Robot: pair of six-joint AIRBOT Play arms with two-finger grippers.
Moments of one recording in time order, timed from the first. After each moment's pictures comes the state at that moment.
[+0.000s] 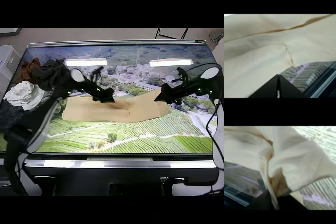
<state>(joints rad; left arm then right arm) -0.43 -1.97 1.88 0.85 -1.23 -1.58 -0.18 -1.57 1.50 -0.89 1.50 1.50</state>
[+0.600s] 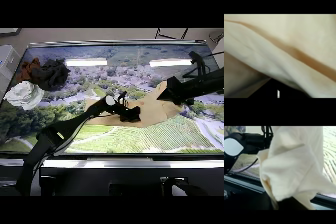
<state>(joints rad) -0.72 -2.18 1.88 0.53 -0.89 -1.75 -0.10 -1.22 1.50 -0.93 1.65 1.71</state>
